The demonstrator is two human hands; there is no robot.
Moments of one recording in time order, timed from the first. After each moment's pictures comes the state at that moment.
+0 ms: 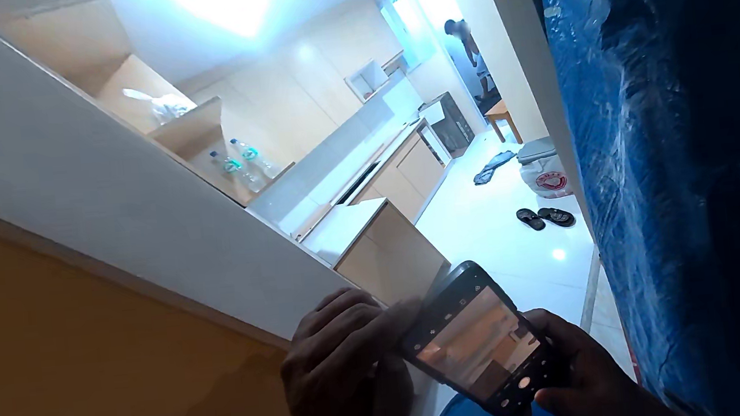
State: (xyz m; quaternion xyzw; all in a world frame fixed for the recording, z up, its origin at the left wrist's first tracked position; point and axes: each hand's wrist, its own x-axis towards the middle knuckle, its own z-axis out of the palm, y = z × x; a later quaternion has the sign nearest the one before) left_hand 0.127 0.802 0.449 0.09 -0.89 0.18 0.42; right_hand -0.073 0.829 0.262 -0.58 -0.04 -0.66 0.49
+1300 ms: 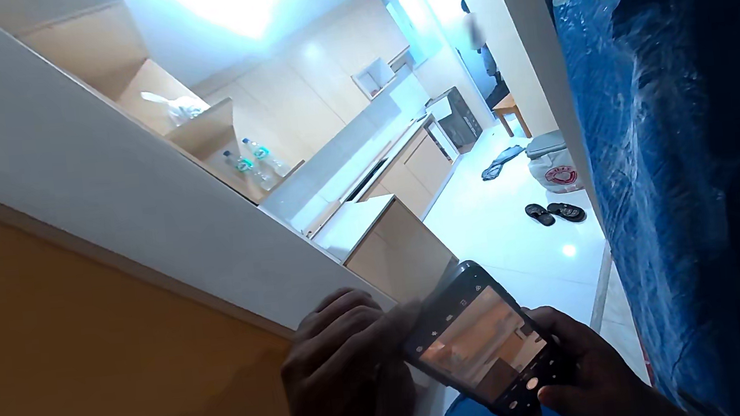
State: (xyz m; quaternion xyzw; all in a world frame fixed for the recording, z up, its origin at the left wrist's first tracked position) left_hand 0.128 0.807 0.451 0.09 -0.89 0.18 0.41; right_hand -0.073 0.832 0.265 -0.58 -0.02 -0.66 0.47
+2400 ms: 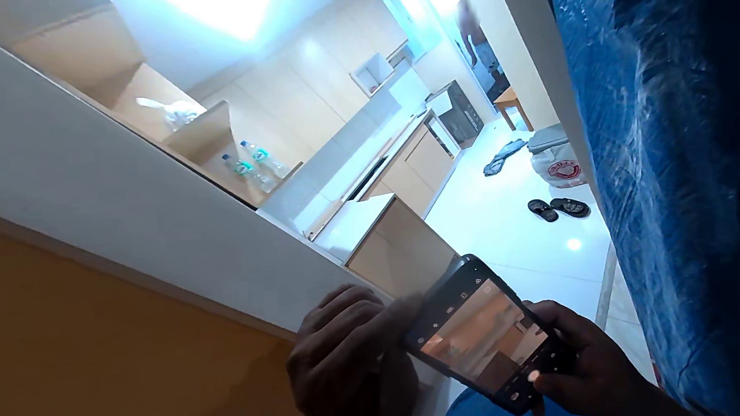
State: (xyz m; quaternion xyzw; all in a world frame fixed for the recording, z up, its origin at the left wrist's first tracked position) left_hand 0.109 0.783 0.449 0.09 -0.89 0.19 0.40; right_hand -0.088 0.813 0.263 -0.56 0.01 -0.68 0.47
